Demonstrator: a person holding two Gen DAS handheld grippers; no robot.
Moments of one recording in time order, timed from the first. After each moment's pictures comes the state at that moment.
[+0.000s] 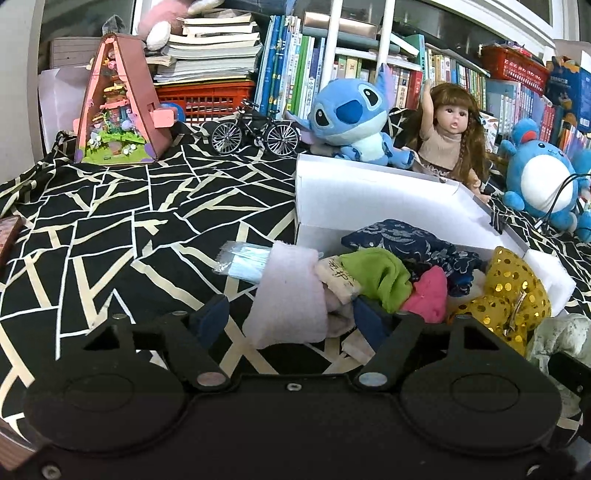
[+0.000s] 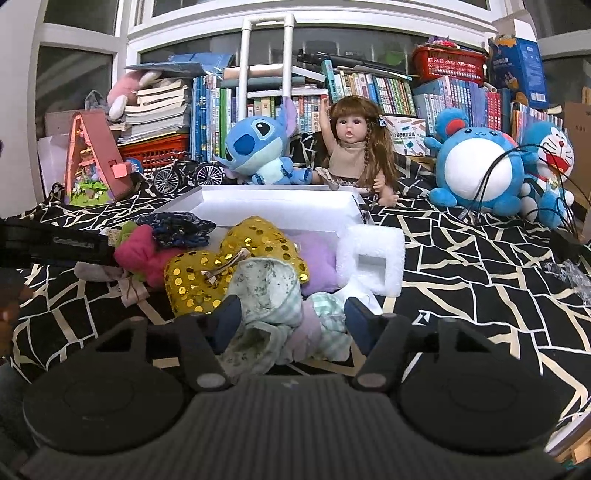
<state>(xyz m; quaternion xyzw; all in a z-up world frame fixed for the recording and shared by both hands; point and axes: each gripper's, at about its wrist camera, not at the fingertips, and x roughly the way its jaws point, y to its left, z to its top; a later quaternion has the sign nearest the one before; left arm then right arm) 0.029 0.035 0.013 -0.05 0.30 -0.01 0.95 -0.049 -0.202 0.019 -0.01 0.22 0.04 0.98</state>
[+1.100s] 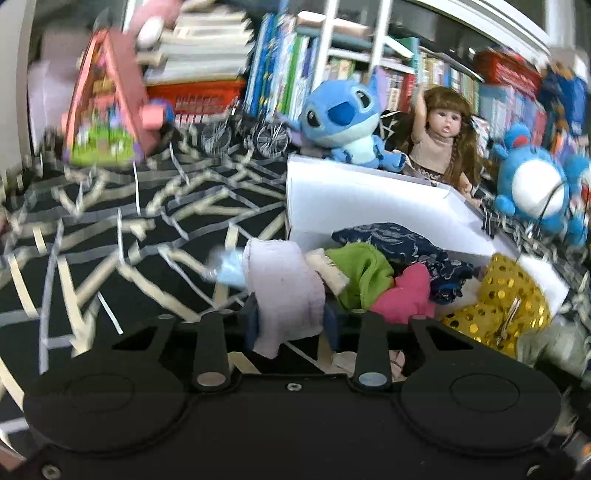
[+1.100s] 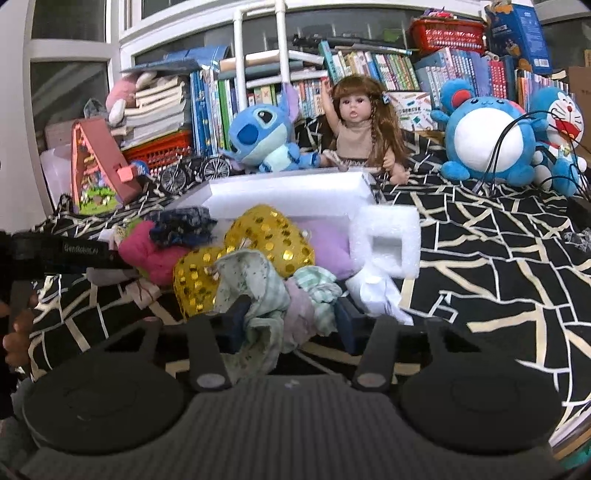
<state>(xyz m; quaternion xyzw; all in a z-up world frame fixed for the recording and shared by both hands) 0.032 0.033 0.015 -0.04 0.29 -0.02 0.96 -0.039 -0.210 0.017 0.05 0.24 0.05 0.97</state>
